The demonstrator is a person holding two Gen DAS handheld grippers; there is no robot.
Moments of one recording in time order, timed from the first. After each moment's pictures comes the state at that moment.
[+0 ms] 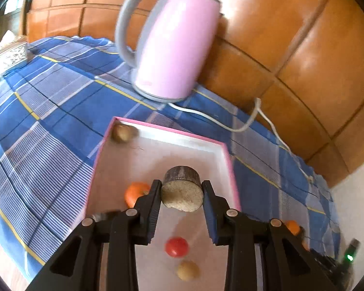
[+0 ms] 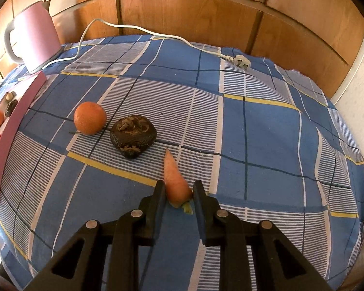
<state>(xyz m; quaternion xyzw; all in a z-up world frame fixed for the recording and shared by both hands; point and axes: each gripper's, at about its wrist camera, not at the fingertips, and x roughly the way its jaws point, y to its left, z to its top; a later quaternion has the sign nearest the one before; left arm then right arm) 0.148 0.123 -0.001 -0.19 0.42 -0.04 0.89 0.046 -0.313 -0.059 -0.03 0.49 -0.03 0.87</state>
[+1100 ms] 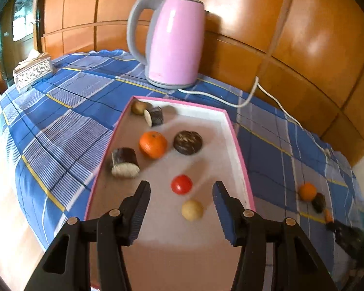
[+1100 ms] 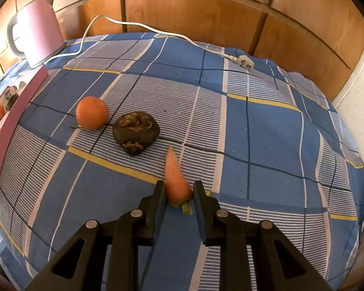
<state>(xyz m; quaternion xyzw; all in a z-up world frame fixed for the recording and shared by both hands) 0.052 0.076 -0.007 -0.11 0.41 0.02 0.91 0.044 -0.310 -0.061 -0.04 0.49 -0.03 0.87</state>
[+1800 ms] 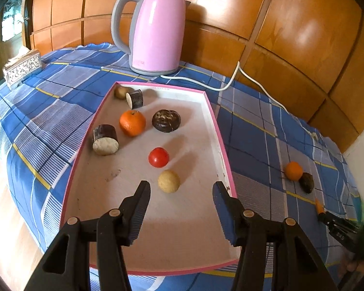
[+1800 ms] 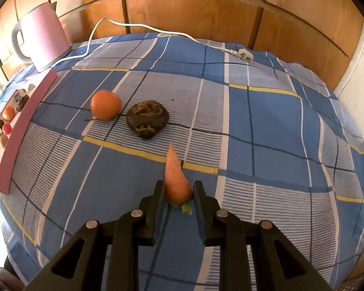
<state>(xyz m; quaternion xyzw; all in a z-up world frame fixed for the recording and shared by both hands) 0.033 0.054 -0.013 -0.11 0.42 -0.02 0.90 0.020 -0.309 -0.058 0.00 0.49 -0.01 0.87</state>
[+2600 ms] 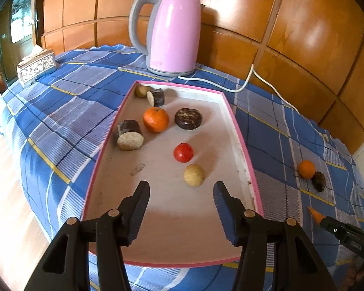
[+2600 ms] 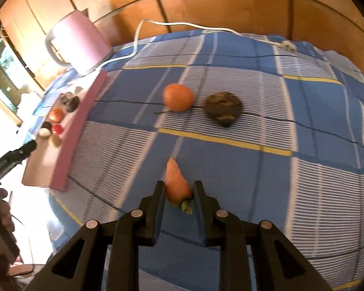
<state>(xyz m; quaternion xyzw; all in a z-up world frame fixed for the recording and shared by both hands) 0.019 0.075 -0.017 -0.10 0.41 0.02 0.90 0.005 -0.262 -0.051 0.08 0.49 0.11 0.86</state>
